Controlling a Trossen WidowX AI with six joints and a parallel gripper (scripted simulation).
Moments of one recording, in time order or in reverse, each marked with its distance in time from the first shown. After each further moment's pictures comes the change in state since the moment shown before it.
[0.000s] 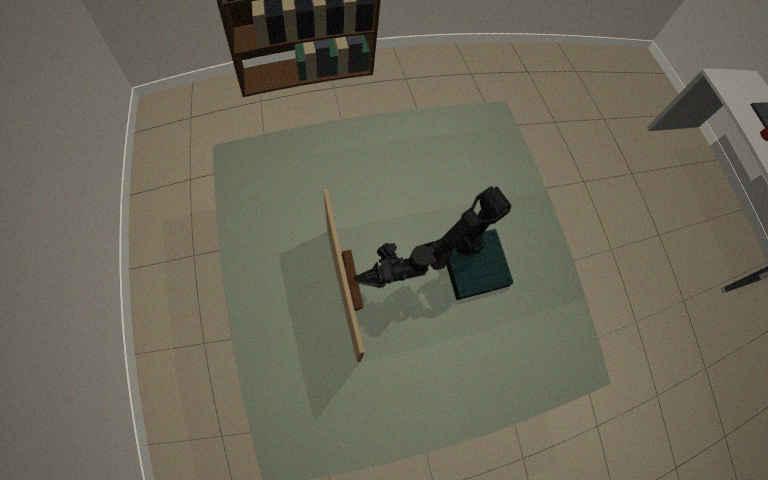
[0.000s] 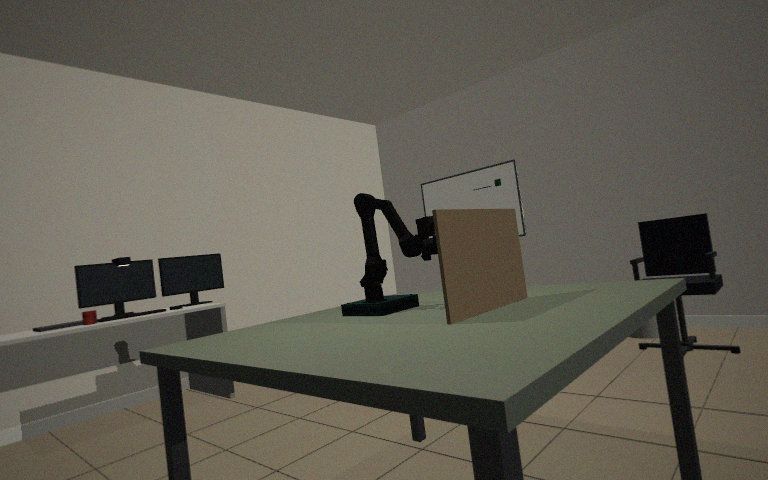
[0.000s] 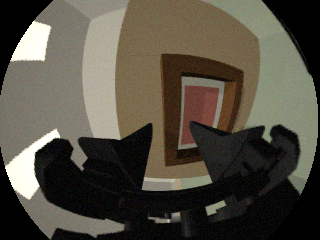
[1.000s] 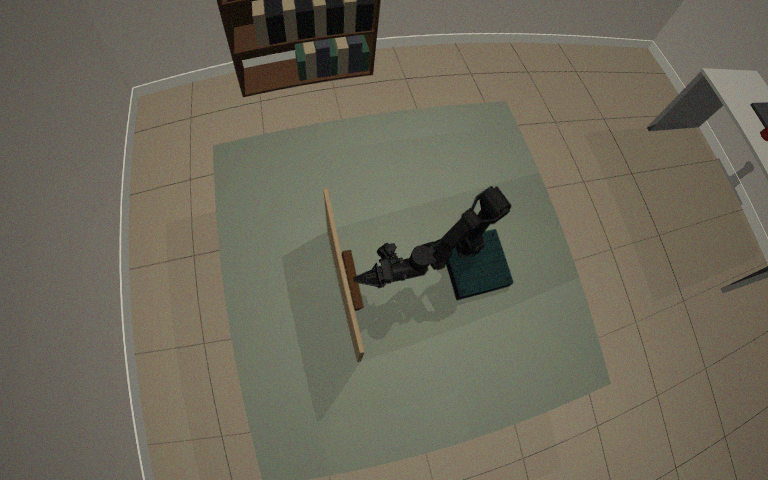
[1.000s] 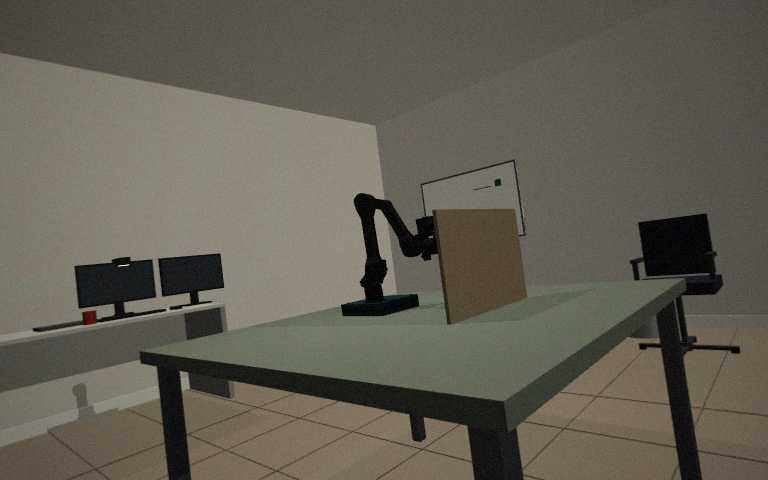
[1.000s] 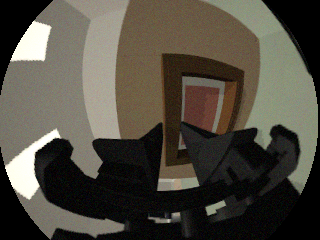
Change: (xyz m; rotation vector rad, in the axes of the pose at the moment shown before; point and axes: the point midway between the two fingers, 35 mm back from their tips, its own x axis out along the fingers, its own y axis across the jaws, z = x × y) arm 0.000 0.001 0.000 0.000 0.000 0.001
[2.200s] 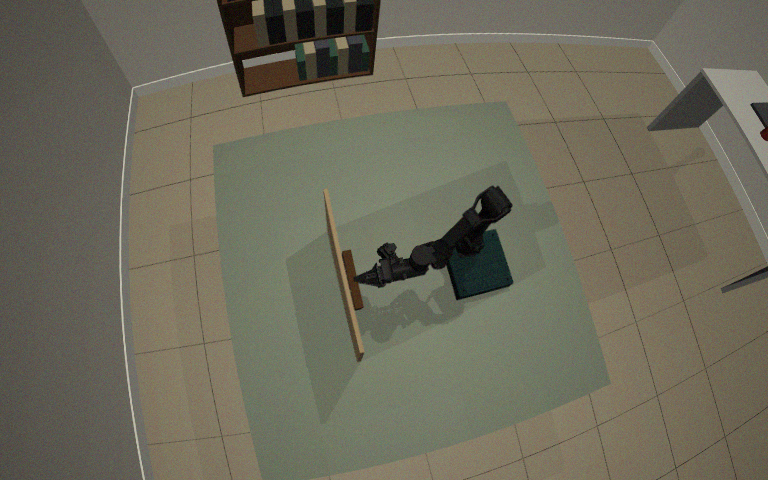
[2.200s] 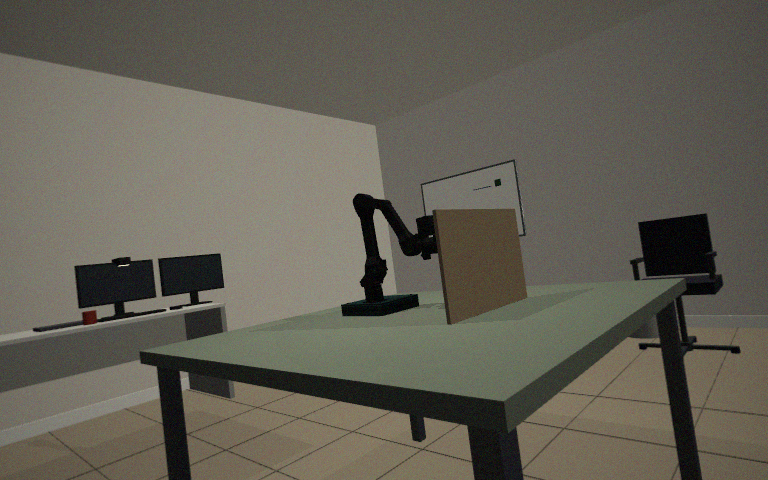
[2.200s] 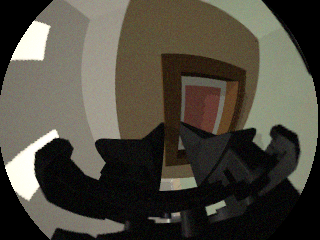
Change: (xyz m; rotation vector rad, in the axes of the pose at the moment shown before) arm 0.000 0.002 0.000 -0.003 0.002 -0.009
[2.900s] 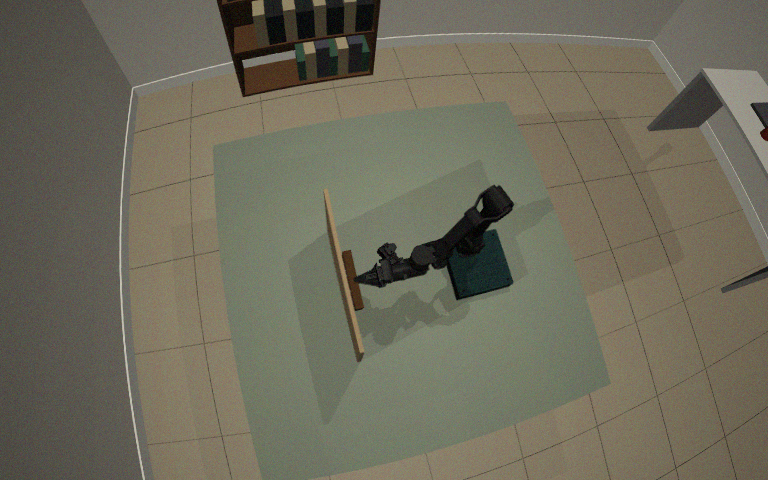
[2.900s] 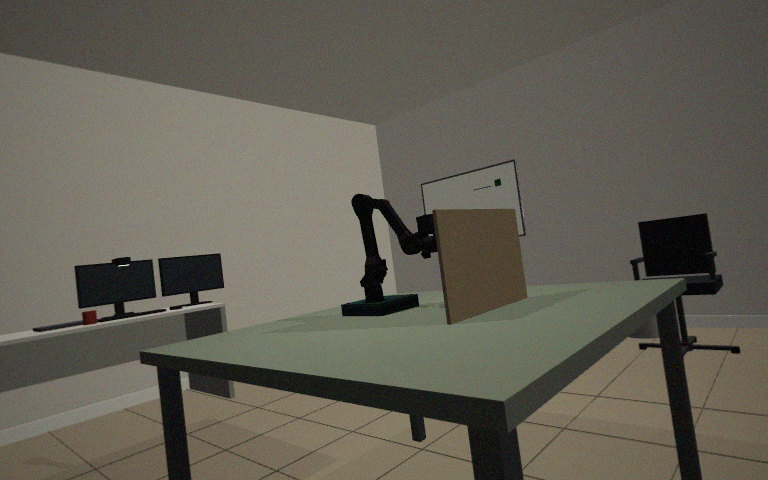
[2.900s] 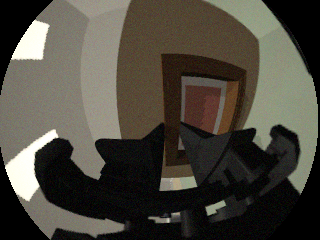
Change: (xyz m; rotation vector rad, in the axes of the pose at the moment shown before) arm 0.000 0.004 -0.001 -0.002 0.006 -0.006
